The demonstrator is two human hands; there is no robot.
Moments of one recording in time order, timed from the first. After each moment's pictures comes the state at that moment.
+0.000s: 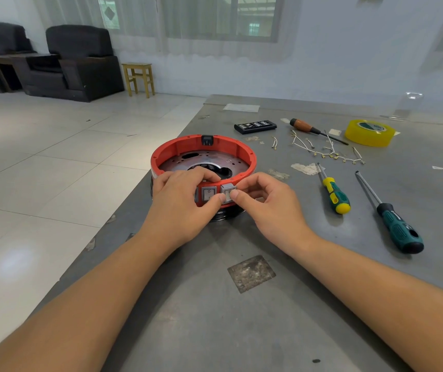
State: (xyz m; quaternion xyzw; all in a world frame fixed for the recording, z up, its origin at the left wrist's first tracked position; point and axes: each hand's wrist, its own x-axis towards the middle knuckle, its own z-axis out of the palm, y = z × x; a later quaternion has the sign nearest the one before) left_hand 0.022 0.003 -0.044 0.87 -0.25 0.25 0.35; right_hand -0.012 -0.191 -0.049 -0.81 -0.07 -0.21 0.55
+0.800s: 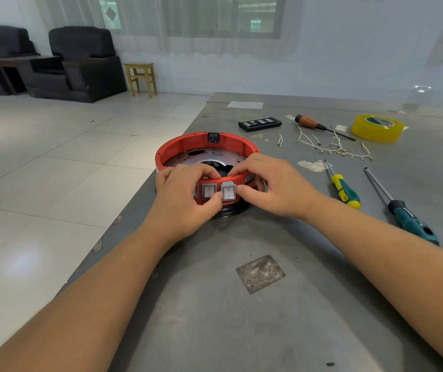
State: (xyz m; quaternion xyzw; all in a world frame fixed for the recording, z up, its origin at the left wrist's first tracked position) left_hand 0.035 0.013 -0.047 0.85 -0.28 0.26 0.36; right_hand 0.025 -0.215 -0.020 -0.92 -0.25 -0.21 0.23
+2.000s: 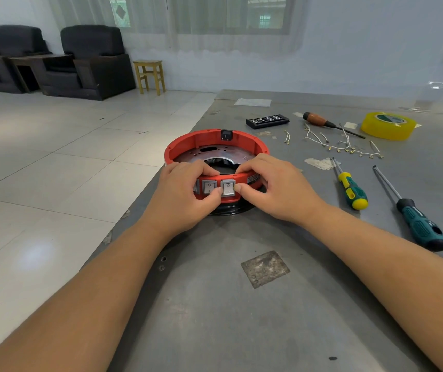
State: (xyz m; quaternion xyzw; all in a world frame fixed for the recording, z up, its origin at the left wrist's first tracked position) left_hand 0.034 0.022 -0.043 0.87 -0.26 0.23 0.34; right_hand 0.019 -0.204 -0.030 -0.92 -0.22 -0.26 0.21
